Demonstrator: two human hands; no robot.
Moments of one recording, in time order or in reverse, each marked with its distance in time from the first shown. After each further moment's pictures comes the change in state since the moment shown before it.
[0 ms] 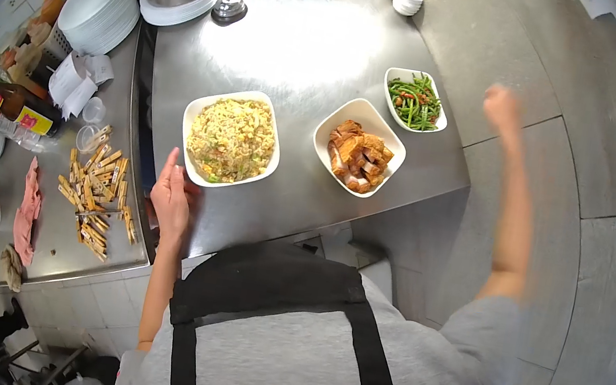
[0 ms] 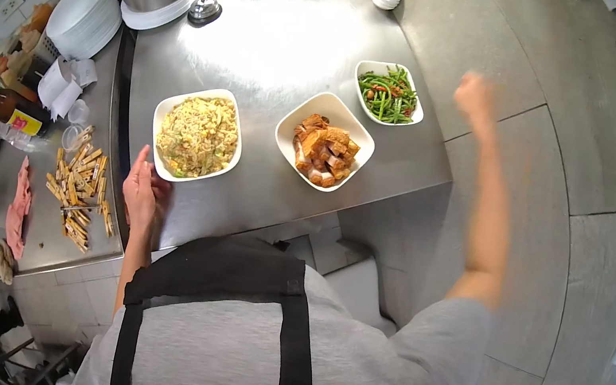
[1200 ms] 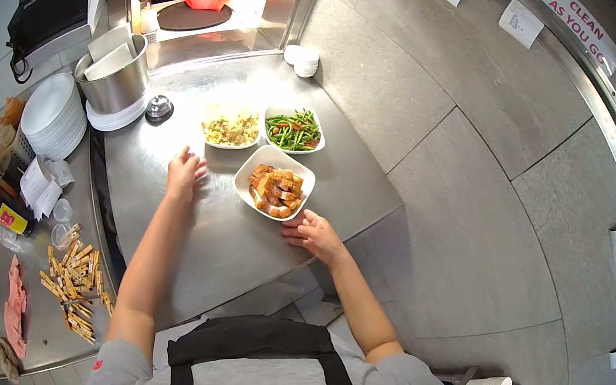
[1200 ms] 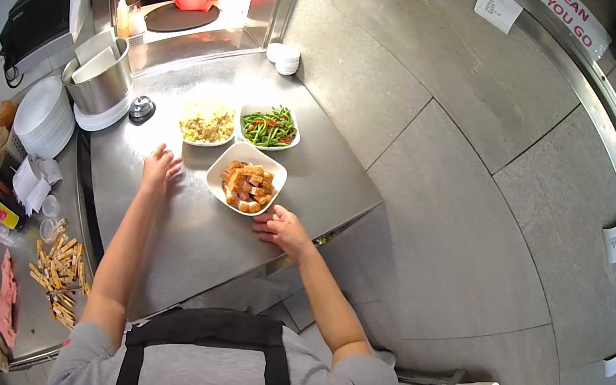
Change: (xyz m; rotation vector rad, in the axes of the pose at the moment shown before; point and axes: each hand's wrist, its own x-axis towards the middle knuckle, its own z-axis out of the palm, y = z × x) left_hand 0.150 0.038 0.155 -0.371 -0.313 -0.129; right_hand -0.197 -0.201 0.006 1.975 -0.674 0.630
